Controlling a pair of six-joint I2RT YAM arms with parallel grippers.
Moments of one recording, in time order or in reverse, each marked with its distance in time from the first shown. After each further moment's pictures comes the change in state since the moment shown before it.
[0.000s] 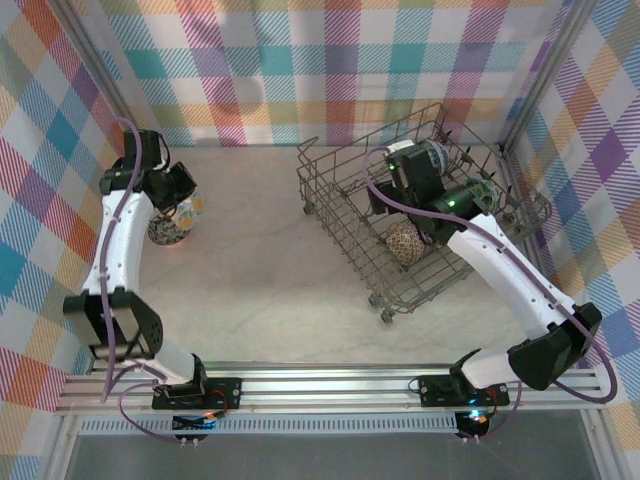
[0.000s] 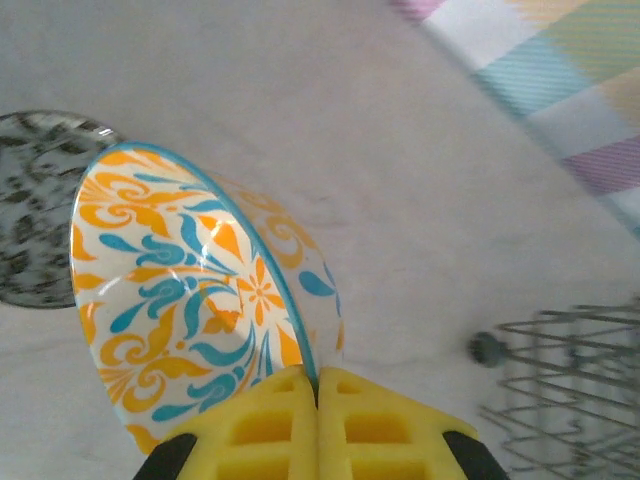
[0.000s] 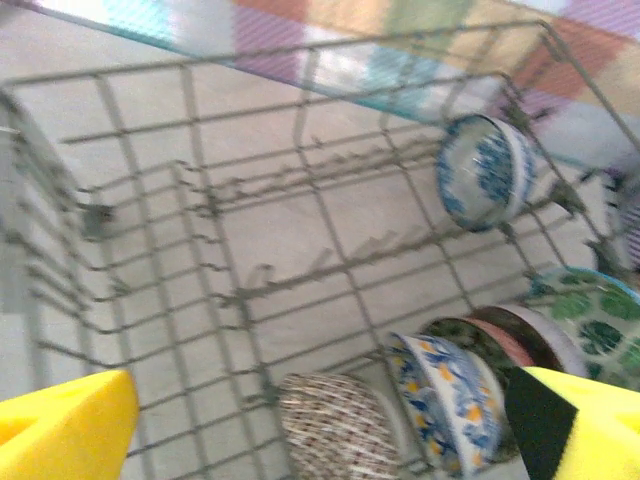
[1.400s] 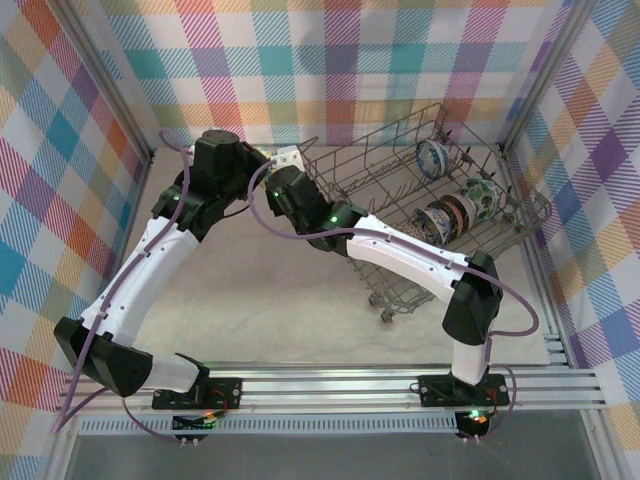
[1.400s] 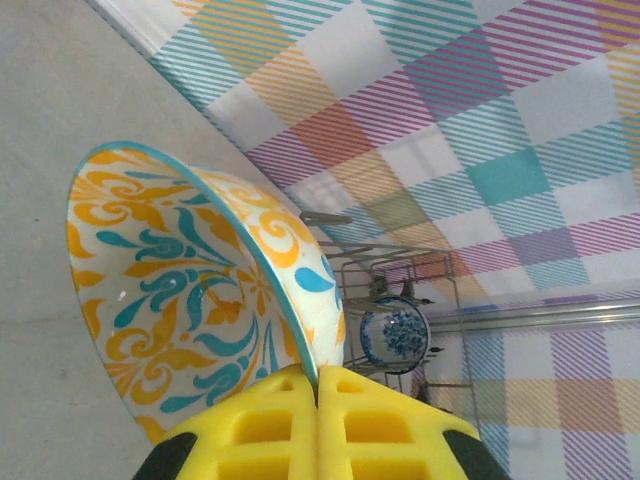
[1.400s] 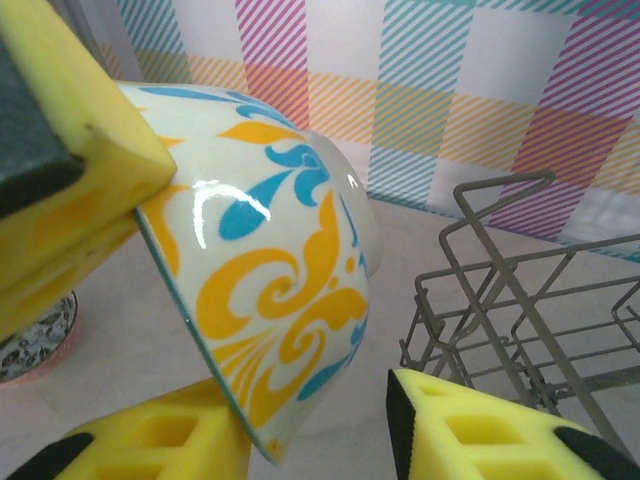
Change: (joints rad) left arm -0.526 -0.117 -0.034 0.328 -0.233 -0.509; right arm 0.351 0.452 0.229 0.502 0.167 0.141
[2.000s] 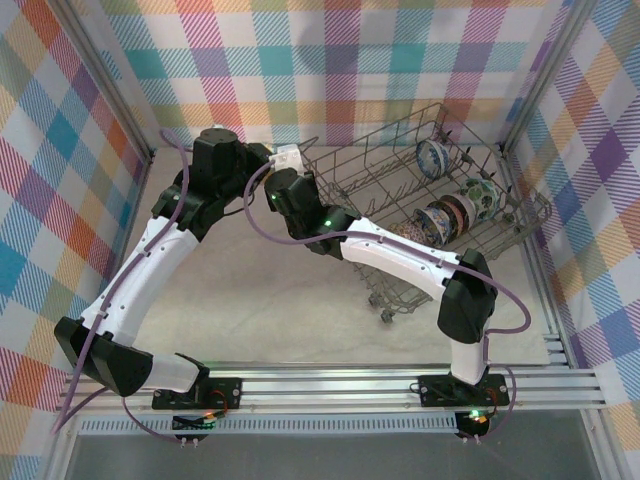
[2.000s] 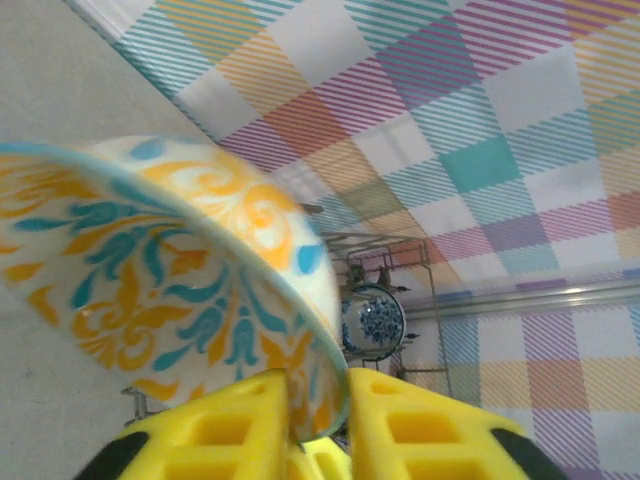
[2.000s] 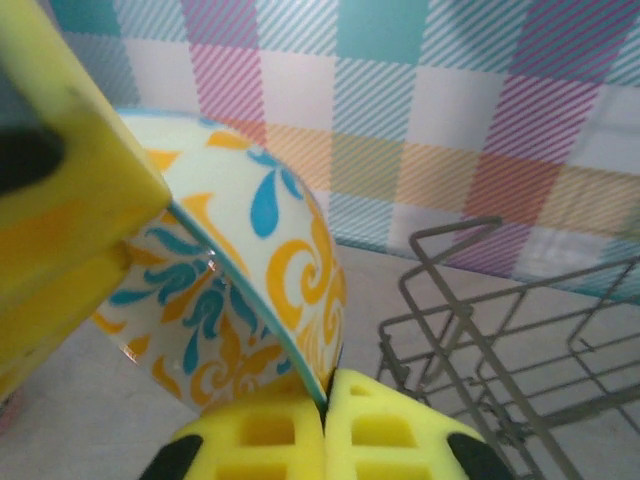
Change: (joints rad) left arm 0.001 0.002 0.000 0.022 0.046 0.007; right arm 0.006 0.027 -0.024 0.127 0.133 -0.062
